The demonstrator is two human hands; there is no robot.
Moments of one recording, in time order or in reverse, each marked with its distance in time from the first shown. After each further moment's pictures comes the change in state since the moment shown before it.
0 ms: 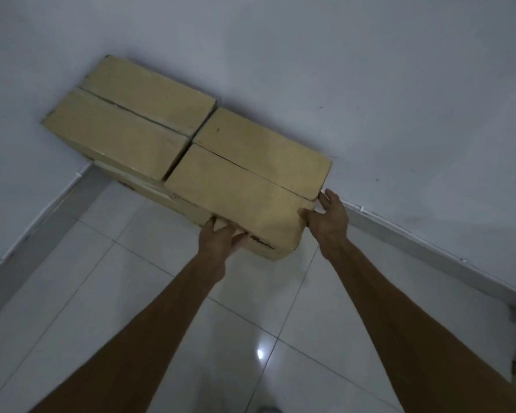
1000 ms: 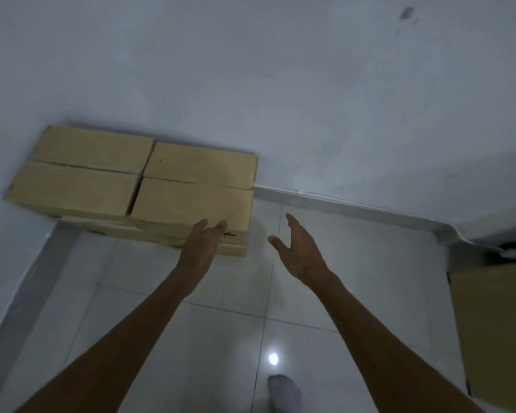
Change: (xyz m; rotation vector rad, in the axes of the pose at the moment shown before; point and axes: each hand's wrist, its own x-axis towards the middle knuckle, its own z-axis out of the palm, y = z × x) left_hand -0.116 0.018 0.025 0.856 -0.196 0.264; right_hand -0.141 -0.013 -0.091 -0.439 -0.142 -0.106
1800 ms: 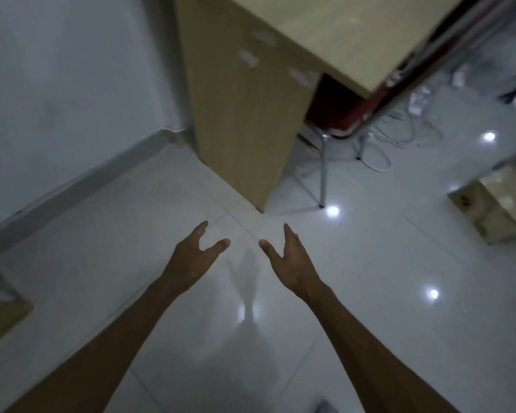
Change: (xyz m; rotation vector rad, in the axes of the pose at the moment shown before) left_hand -0.361 -0.116 0.388 0.850 -0.821 0.474; right_hand -0.502 0.316 -0.128 0.424 0.697 0.684
